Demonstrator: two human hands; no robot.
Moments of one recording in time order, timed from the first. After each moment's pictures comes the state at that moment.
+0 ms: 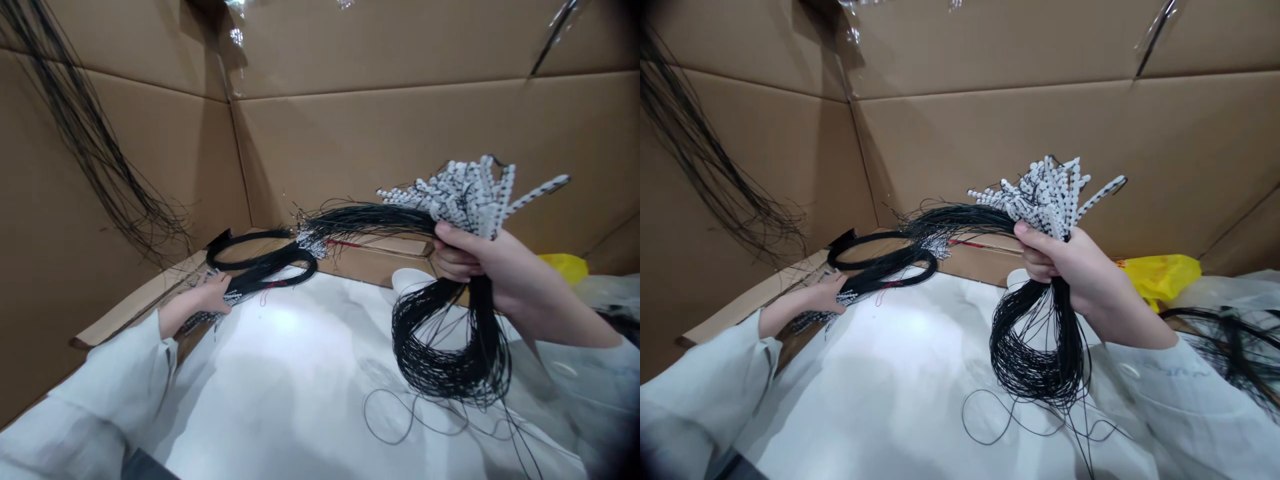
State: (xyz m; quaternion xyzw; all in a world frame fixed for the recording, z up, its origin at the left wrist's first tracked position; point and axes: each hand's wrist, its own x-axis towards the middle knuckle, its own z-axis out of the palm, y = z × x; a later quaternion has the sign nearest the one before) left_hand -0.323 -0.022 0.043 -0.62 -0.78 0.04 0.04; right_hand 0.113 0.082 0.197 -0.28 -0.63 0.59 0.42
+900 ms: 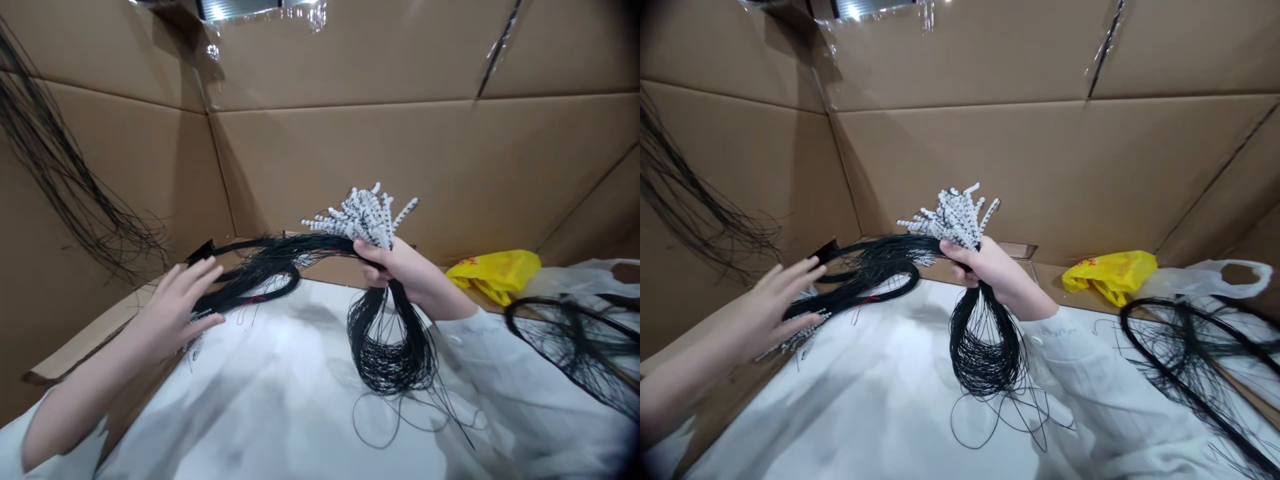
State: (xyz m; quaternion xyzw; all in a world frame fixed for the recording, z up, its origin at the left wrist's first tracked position) left_hand -0.245 -0.080 0.109 -0.71 -0.65 -0.12 0.23; right_hand 0.078 0.087 0.182 -0.22 -0.68 0.63 0.32
